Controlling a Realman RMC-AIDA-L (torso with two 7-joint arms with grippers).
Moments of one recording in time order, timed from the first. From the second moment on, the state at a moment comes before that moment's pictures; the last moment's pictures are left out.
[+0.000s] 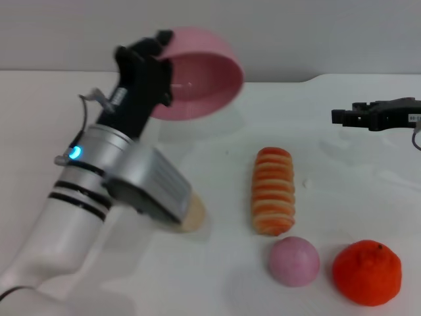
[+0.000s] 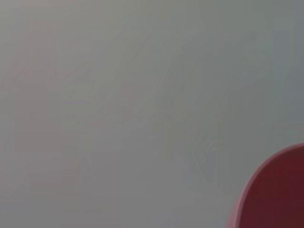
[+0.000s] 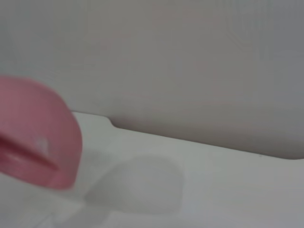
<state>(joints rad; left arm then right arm) -0.33 -2.08 2.41 0.83 2.24 -0.96 -1.62 0.46 2.07 -0.94 -1.07 -2.13 -1.22 2.15</state>
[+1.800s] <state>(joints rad) -0.36 -2.04 0.80 1.58 2.39 1.58 -2.59 0.75 2.09 -1.97 -0.88 -1.97 -0.70 2.08</state>
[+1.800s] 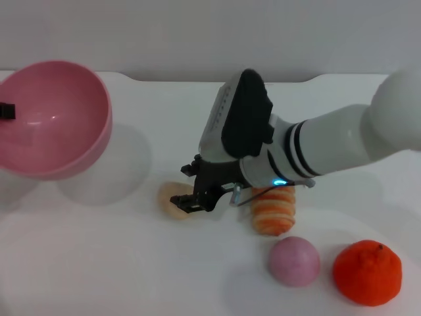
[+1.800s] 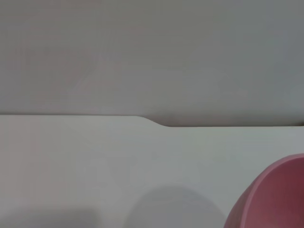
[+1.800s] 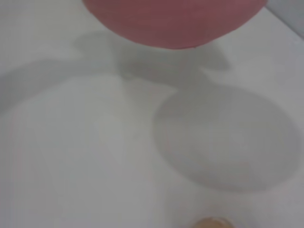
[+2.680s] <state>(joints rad) -0.37 -2.05 0.83 1.55 2.39 1.57 -2.59 0.76 2.08 -2.09 -0.78 -1.80 -0.53 2.09</state>
